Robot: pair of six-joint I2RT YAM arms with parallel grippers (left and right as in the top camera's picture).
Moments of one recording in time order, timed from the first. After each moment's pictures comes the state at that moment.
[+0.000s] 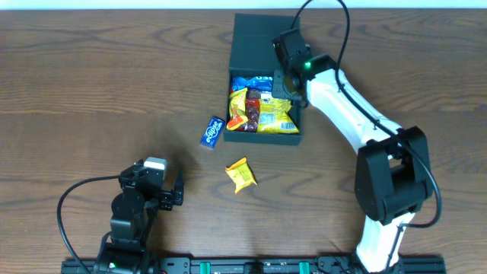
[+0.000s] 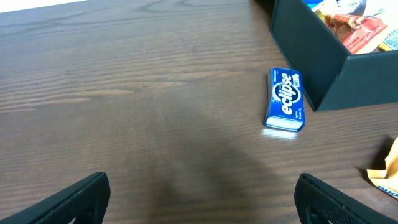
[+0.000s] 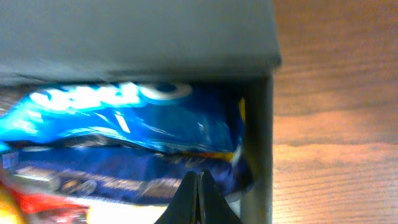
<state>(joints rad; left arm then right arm) -0.17 0.26 0.09 -0.29 -0.01 0.07 0.39 2.01 1.56 -0.73 0.16 0.49</state>
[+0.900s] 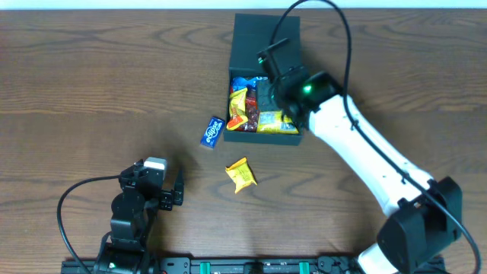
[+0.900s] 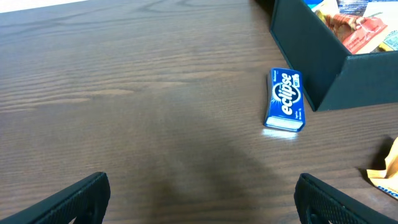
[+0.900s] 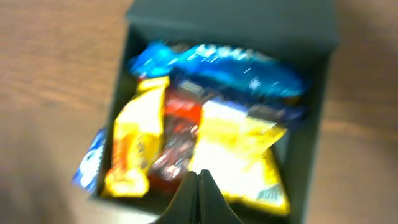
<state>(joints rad) -0.17 0.26 0.09 -0.29 -0.01 0.07 0.57 1.74 1.51 -0.81 0.12 0.48</state>
